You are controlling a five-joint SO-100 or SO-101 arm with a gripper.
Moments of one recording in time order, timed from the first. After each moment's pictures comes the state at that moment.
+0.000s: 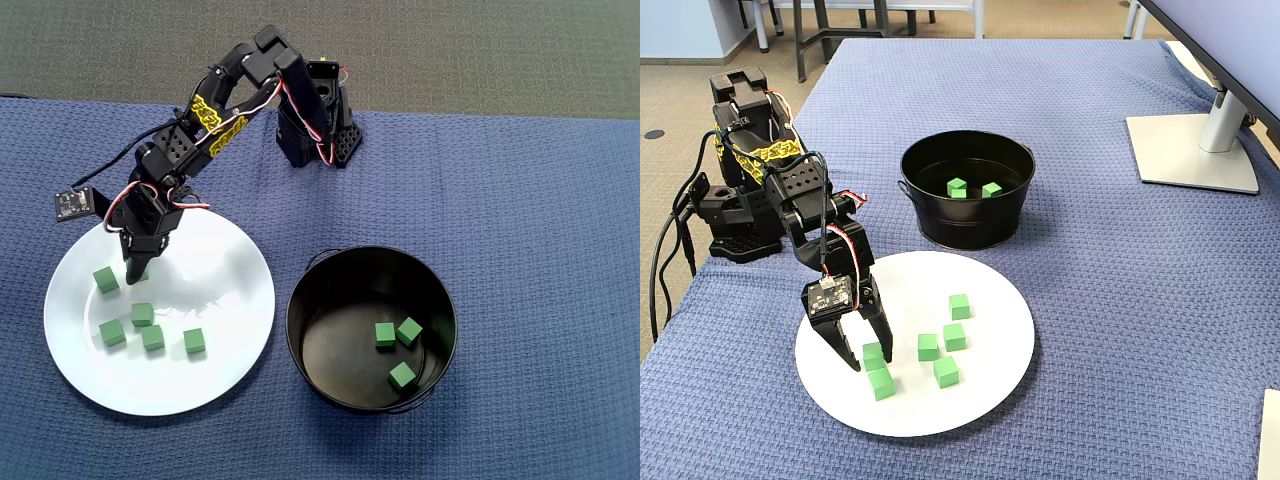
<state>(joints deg) 49.6 71.1 97.6 32.0 -67.9</state>
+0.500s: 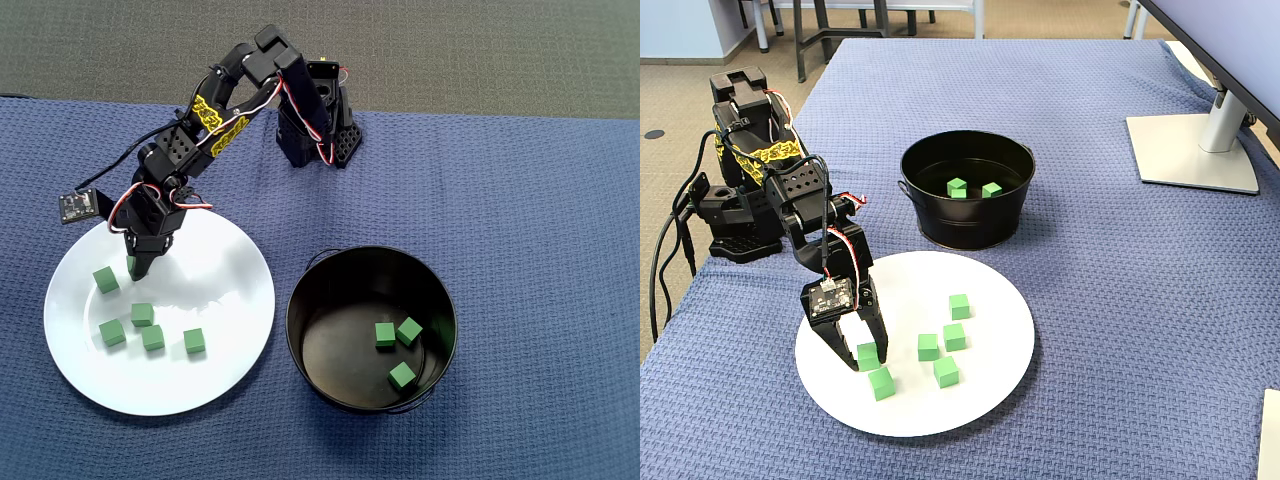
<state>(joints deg) 49.6 71.1 99.6 31.6 -68.7</state>
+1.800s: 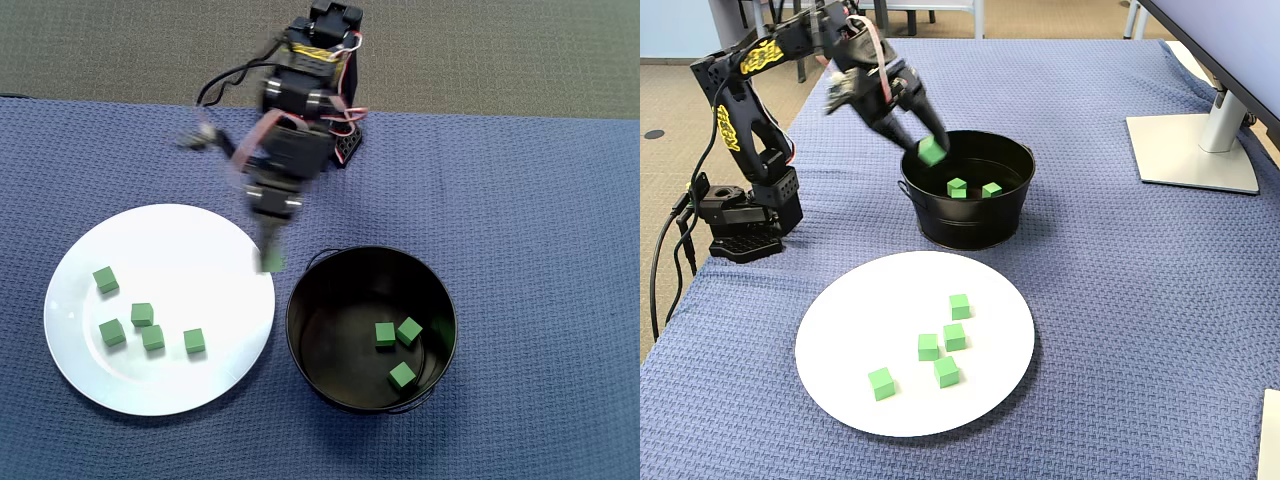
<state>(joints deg) 9.0 108.2 85.0 69.2 -8.0</state>
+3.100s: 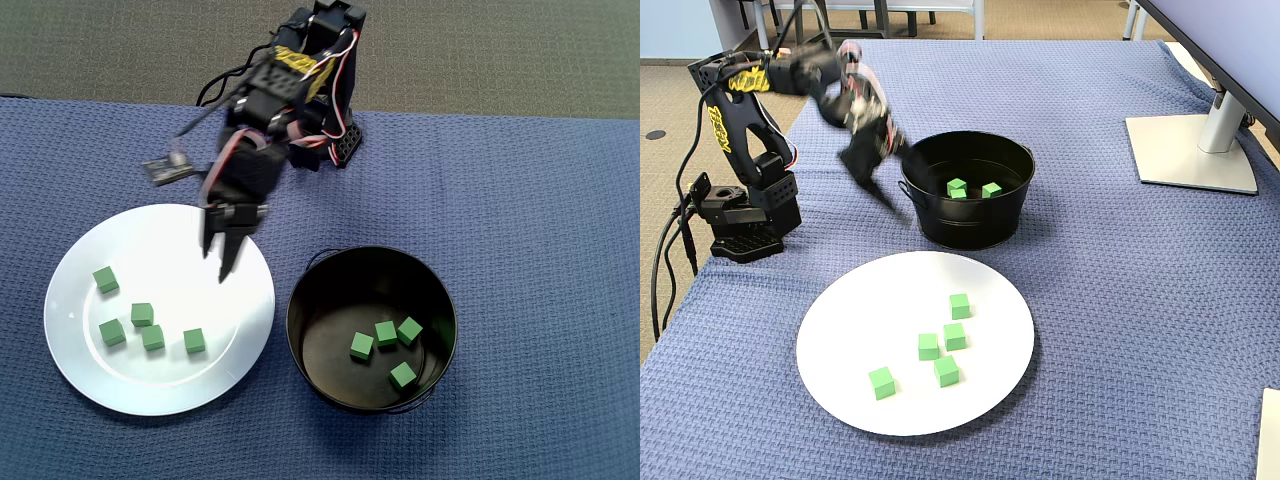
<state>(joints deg) 29.4 107.0 102.3 51.6 -59.0</state>
